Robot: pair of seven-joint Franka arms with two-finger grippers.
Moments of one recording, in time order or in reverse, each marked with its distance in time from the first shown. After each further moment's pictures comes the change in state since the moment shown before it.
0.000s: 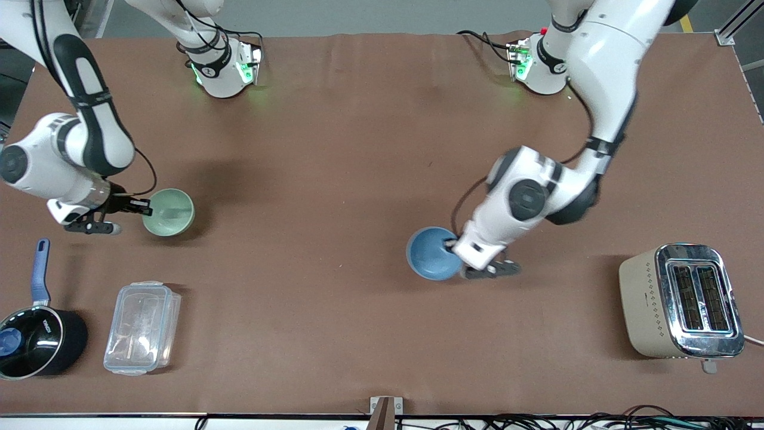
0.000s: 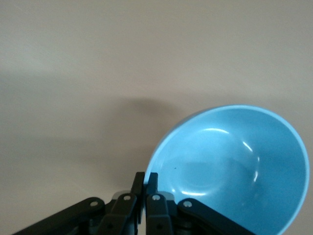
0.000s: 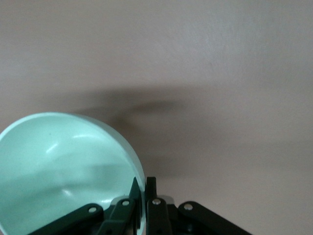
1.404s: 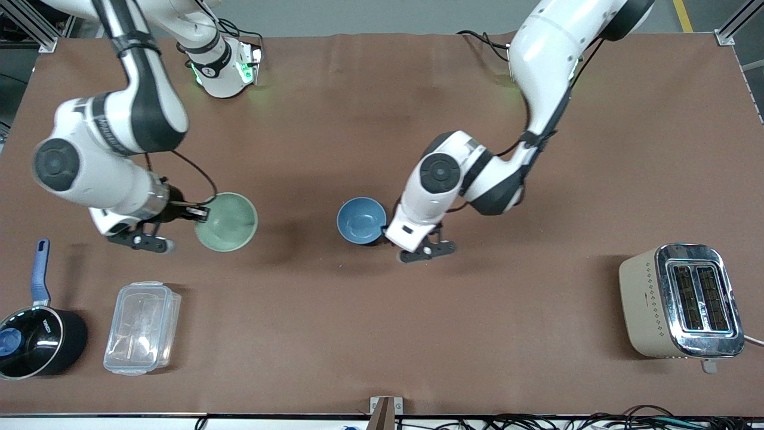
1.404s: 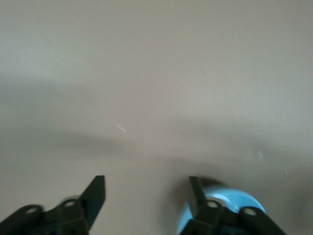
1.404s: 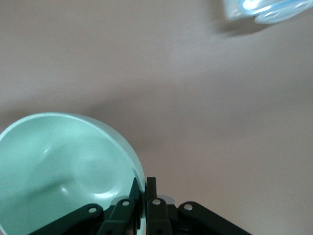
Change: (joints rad) left arm -0.149 0.041 0.075 0.216 0.097 -0.125 -0.216; right arm 0.465 -0.010 0.023 0.337 0.029 -0.286 0.748
